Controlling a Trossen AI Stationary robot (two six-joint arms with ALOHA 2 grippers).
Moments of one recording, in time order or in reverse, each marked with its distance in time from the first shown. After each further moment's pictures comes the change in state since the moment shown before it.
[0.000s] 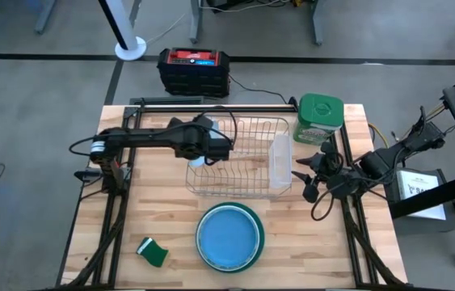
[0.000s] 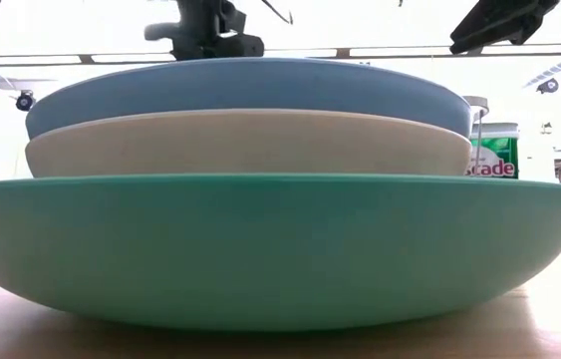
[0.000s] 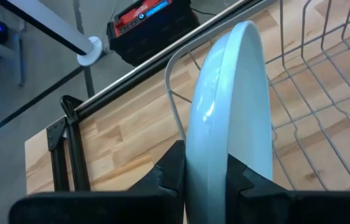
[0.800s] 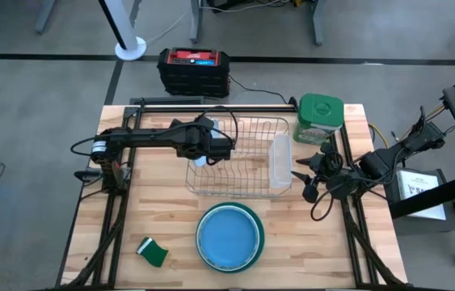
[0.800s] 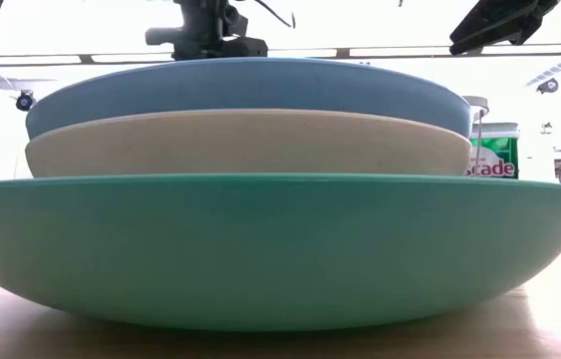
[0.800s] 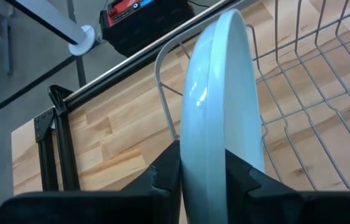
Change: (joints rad) left arm -0.002 0.008 0.000 0.023 0.047 -0.017; right arm 0.000 0.004 0.000 0.001 0.000 -0.002
